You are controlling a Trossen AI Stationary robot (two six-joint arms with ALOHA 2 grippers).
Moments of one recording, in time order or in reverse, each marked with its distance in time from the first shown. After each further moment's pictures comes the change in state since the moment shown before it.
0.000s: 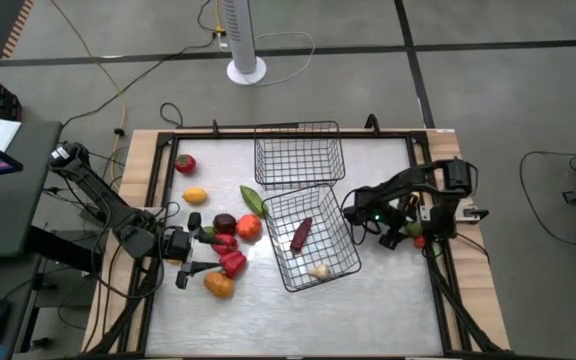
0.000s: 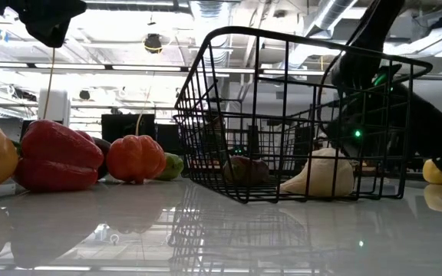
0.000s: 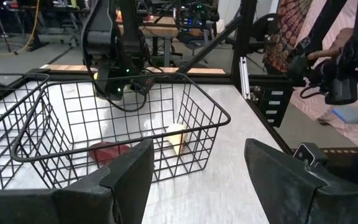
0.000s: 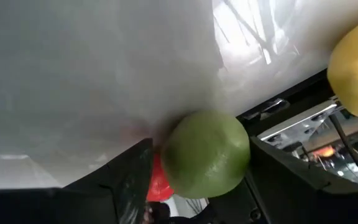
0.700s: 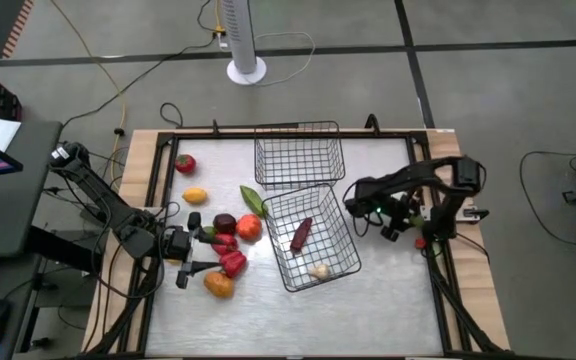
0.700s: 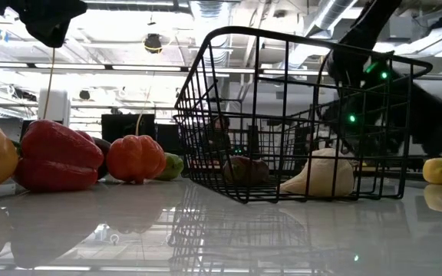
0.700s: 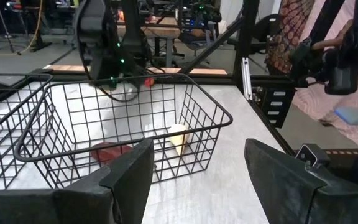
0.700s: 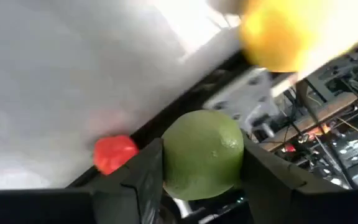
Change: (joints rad) left arm 0.000 0.000 0.000 0.001 -0.010 0.000; right arm -0.074 -0.096 0.057 -0.165 0.098 0.078
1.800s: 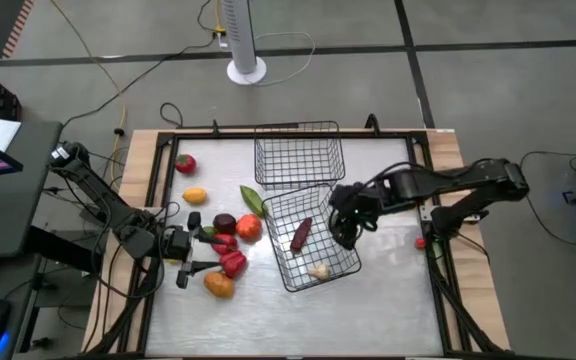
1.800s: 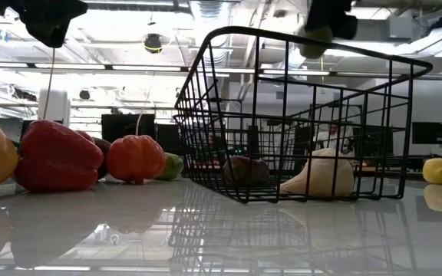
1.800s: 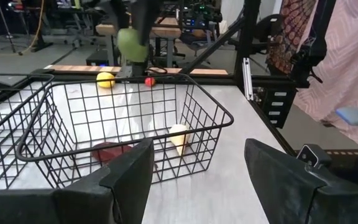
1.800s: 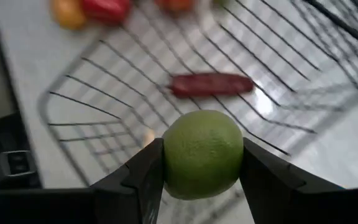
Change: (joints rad) left arm 0.000 0.000 0.000 0.000 -0.006 0.000; right arm 0.353 -0.331 0.520 0.571 -0.021 0.023
